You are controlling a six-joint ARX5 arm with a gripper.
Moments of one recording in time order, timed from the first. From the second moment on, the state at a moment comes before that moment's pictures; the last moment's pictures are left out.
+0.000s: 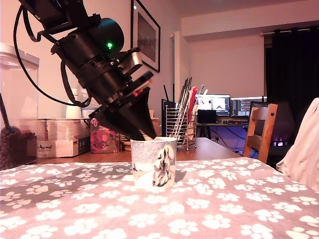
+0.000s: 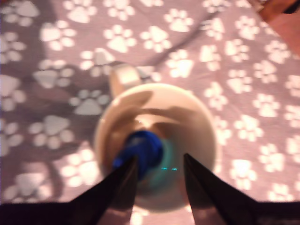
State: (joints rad) arm -0.54 1.82 1.28 -0.45 0.41 0.05
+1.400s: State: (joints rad) arm -0.49 1.51 1.01 -0.27 0.44 0.04
